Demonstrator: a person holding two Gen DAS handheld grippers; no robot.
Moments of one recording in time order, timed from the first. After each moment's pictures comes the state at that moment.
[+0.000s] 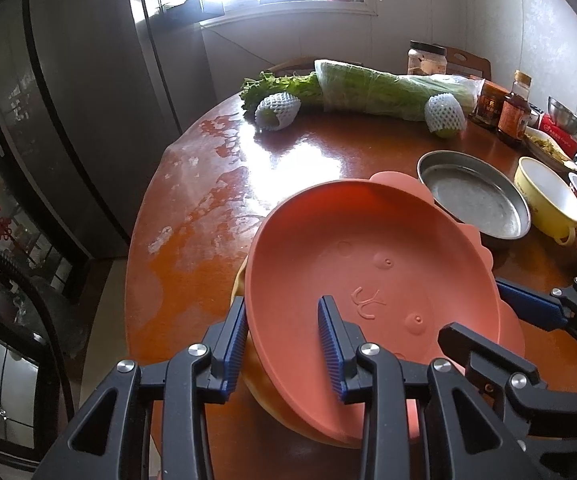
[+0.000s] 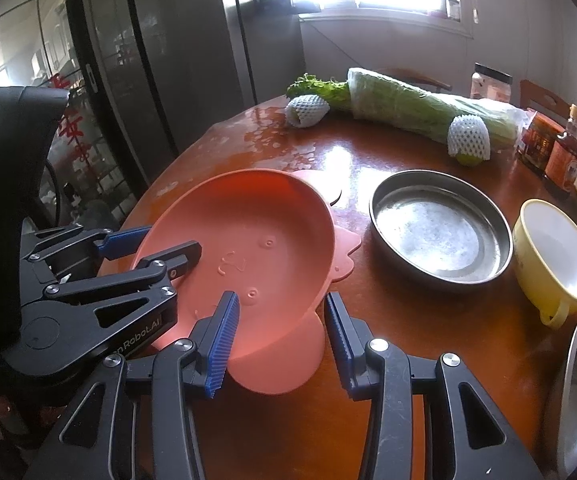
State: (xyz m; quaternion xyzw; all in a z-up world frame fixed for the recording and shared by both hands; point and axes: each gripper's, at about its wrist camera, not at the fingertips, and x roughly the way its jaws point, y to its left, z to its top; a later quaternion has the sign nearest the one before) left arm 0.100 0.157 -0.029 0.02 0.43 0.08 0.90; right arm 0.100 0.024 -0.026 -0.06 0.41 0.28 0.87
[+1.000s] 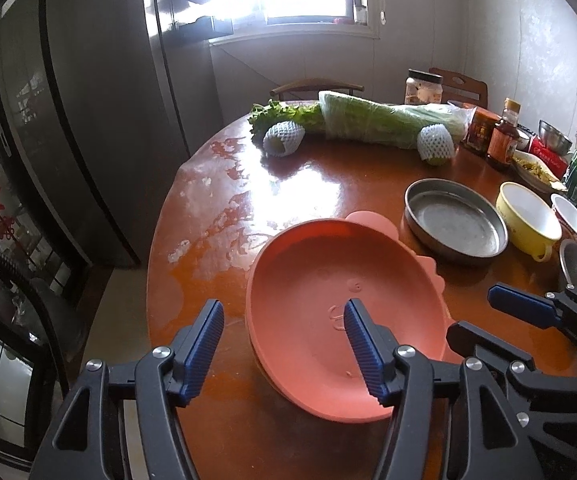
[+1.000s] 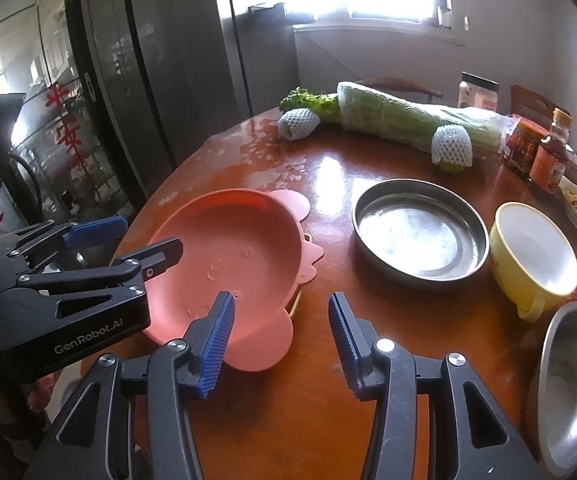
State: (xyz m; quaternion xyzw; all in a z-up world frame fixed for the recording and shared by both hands) left arm 0.072 0.157 -0.001 0.01 0.39 0.08 0.92; right arm 0.087 0.009 -0.009 -0.06 0.39 0.27 0.88
